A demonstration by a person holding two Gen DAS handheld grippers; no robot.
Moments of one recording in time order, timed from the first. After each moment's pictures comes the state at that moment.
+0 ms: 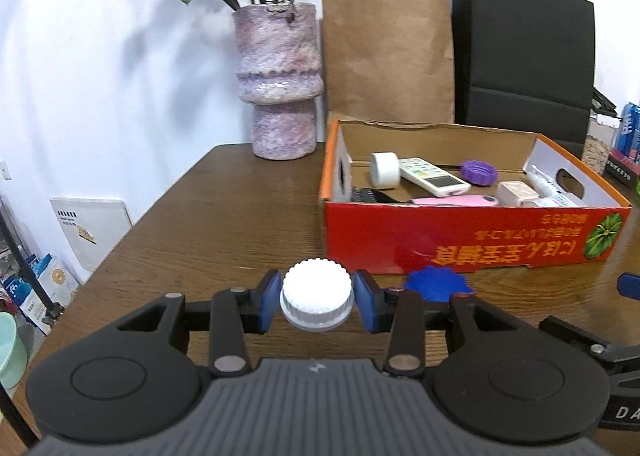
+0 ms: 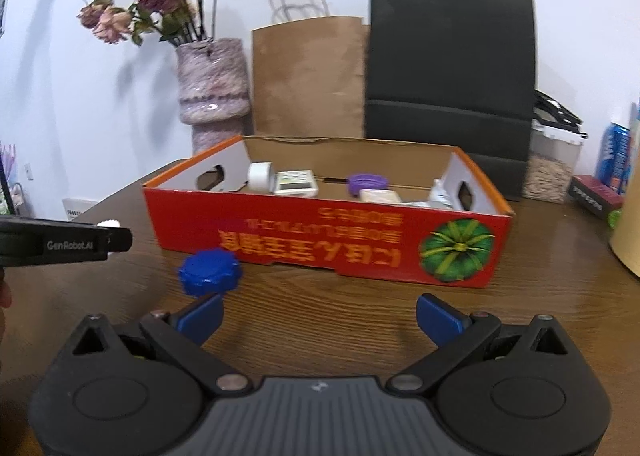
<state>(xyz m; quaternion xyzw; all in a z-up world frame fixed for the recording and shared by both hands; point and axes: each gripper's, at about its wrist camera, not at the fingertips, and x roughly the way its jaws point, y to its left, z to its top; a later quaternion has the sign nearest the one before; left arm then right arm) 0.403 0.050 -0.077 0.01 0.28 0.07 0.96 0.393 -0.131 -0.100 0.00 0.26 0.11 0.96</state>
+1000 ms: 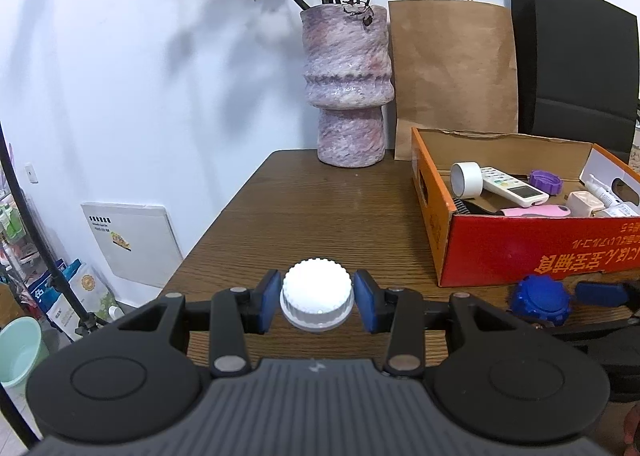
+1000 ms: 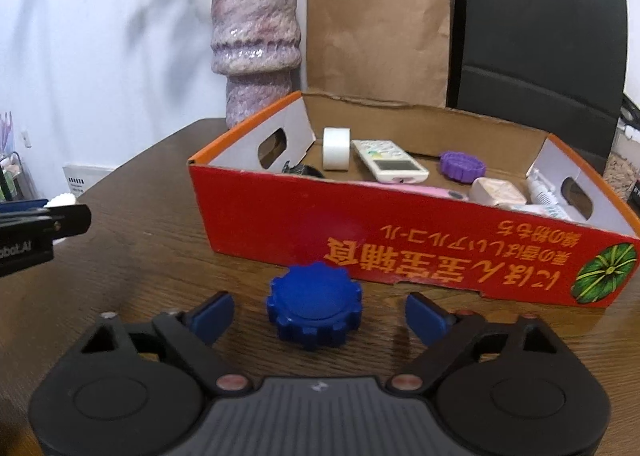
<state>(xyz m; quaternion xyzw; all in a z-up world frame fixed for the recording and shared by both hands) 0.407 0.120 -0.076 0.02 0.27 0.11 0.96 0.456 -0.029 -0.116 -0.02 0.33 0.12 0.94</state>
